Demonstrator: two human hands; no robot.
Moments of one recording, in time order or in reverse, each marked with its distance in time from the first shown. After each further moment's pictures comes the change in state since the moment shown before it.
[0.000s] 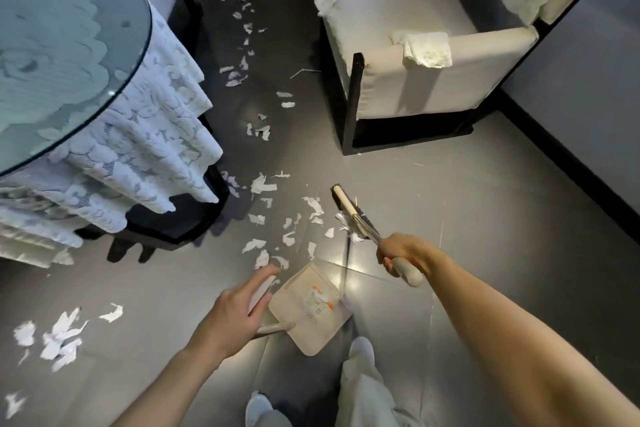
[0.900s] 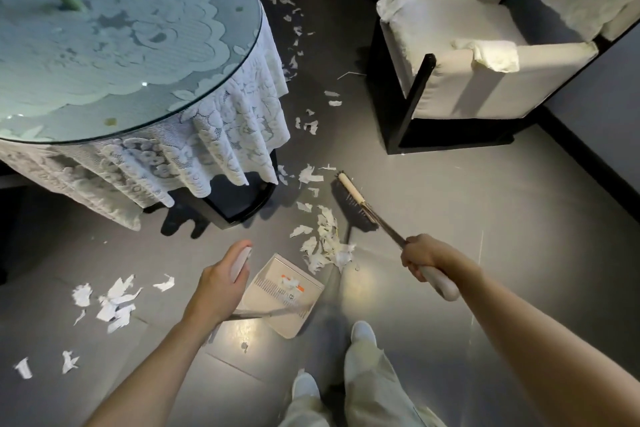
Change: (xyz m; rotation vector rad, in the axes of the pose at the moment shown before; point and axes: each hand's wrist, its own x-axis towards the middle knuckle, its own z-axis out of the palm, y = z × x) left_hand -0.098 -0.187 -0.103 -0.115 0.216 -0.229; right_hand -0.084 -0.042 0.181 -0.128 0.103 -0.116
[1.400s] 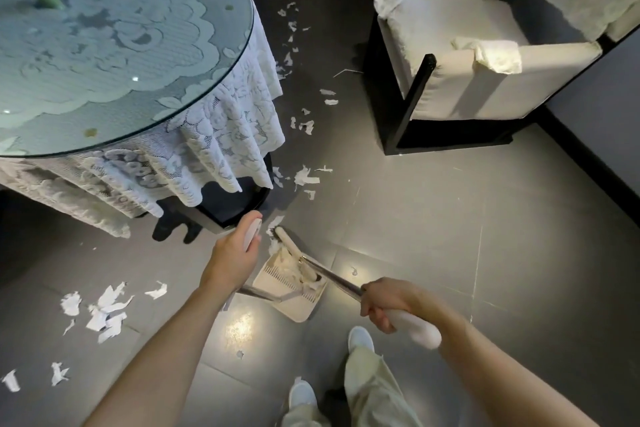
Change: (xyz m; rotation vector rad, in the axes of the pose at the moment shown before) left_hand 0.081 0.032 0.007 0.047 0.036 0.061; right_hand -0.023 -0.031 0.047 0.198 -0.411 0.201
